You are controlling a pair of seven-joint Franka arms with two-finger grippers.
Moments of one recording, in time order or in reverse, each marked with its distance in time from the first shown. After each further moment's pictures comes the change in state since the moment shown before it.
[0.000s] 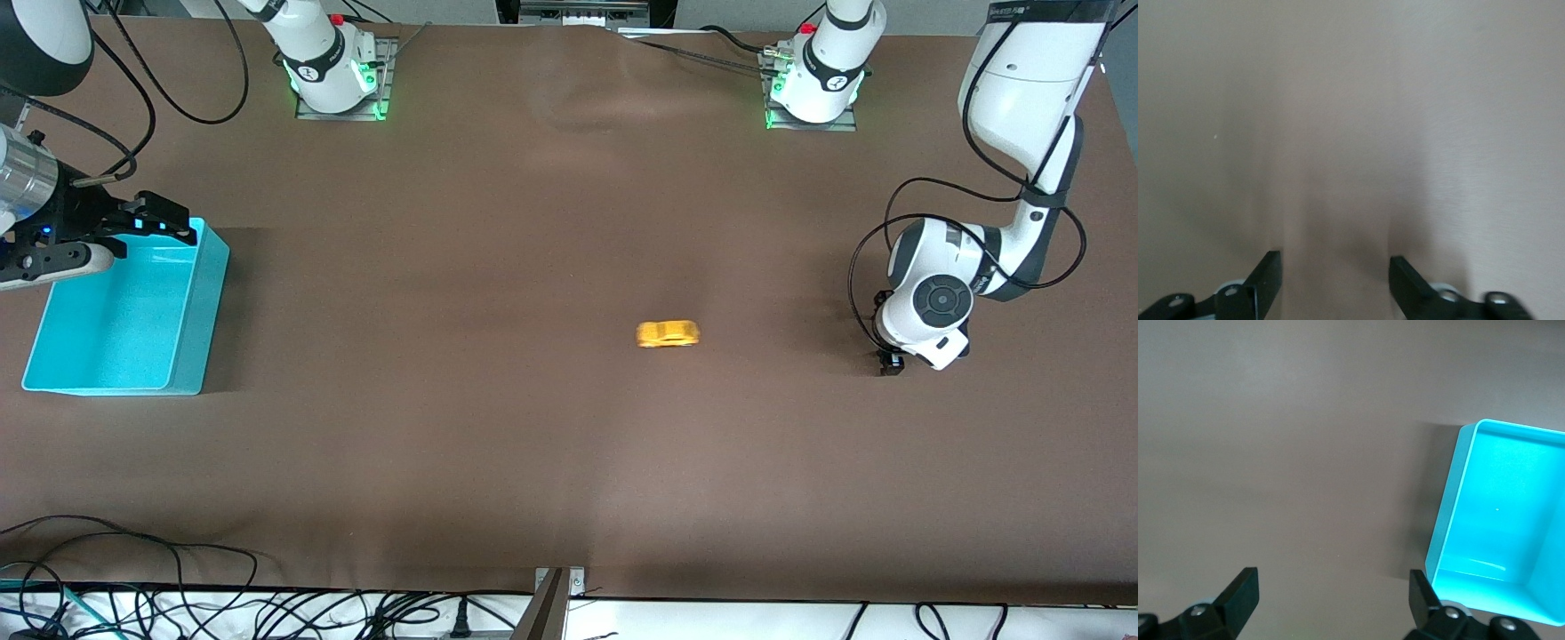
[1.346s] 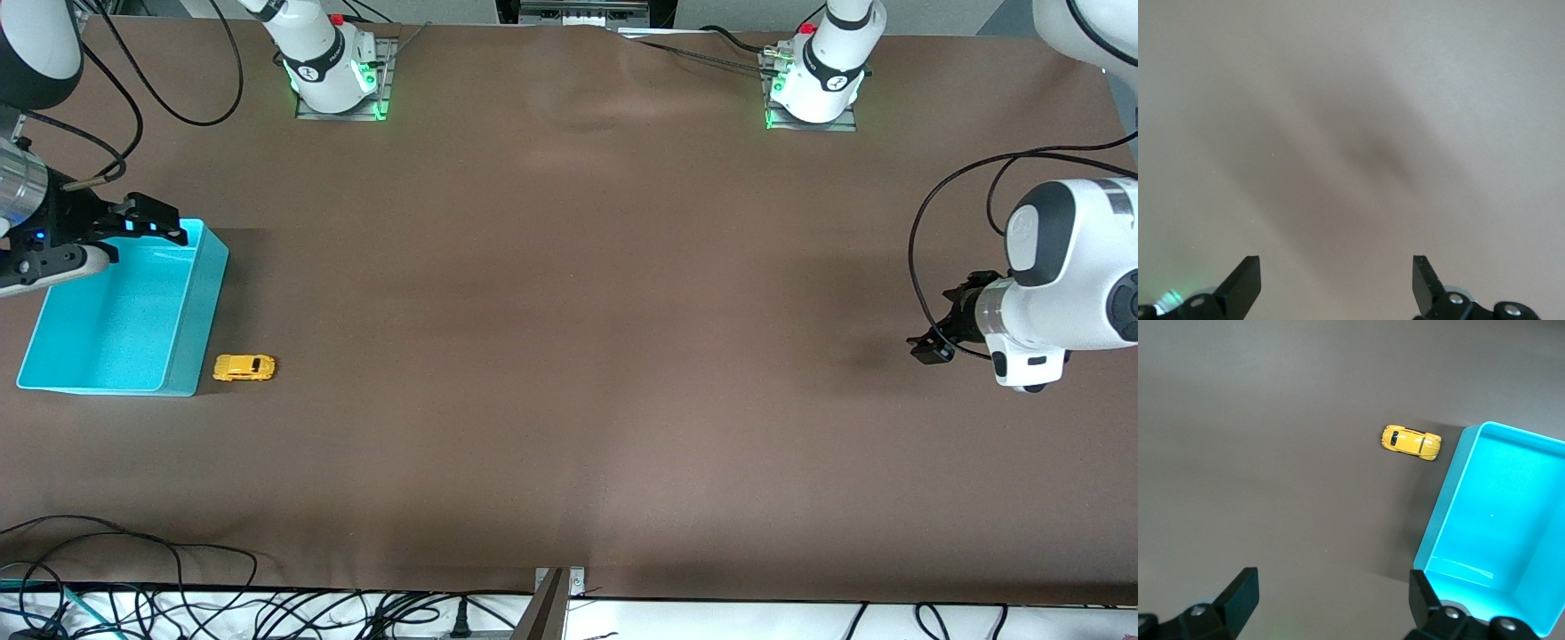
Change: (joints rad) left arm 0.005 -0.146 -0.014 0.425 -0.343 -0.689 0.980; right arm 0.003 0.026 -0.027 -0.001 -0.004 -0.003 -0.094
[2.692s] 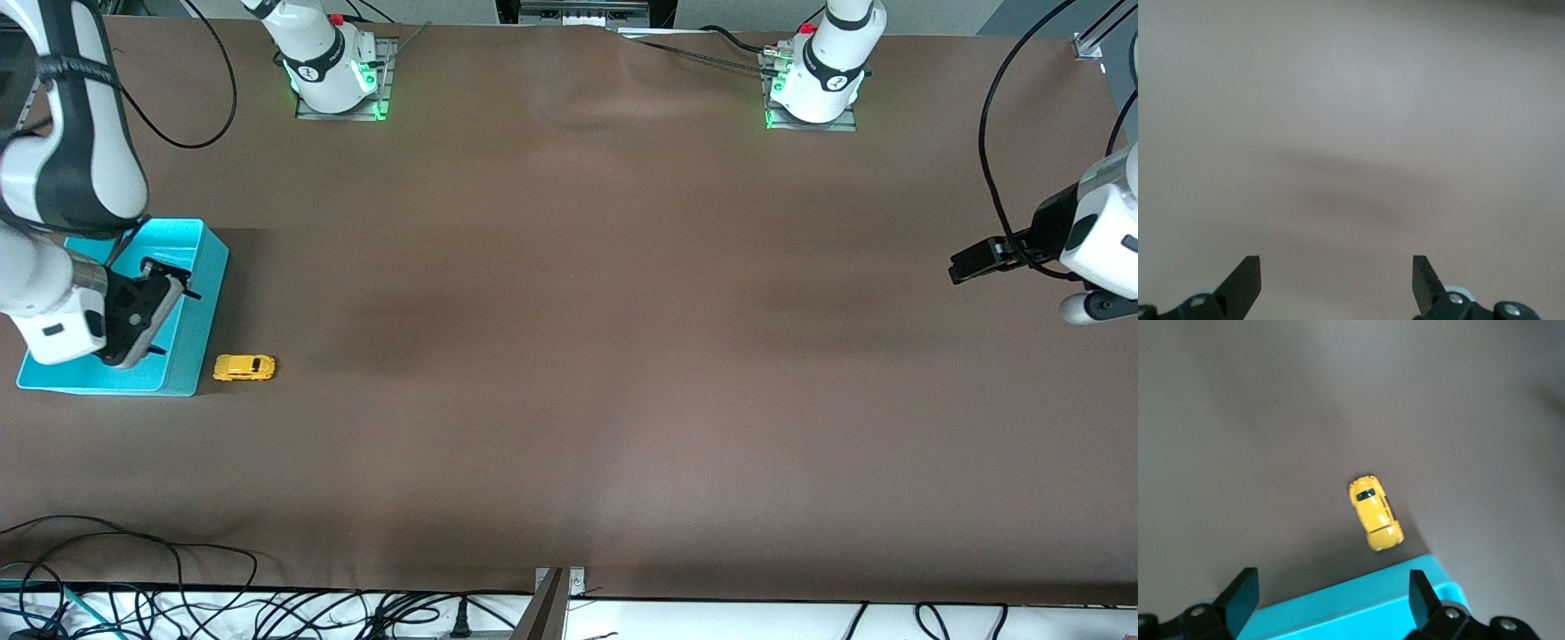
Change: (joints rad) left arm -0.005 -0.165 -0.088 0.280 -0.001 -0.244 0.558; right arm -0.179 0.242 0.135 -0.084 -0.098 0.380 -1.022
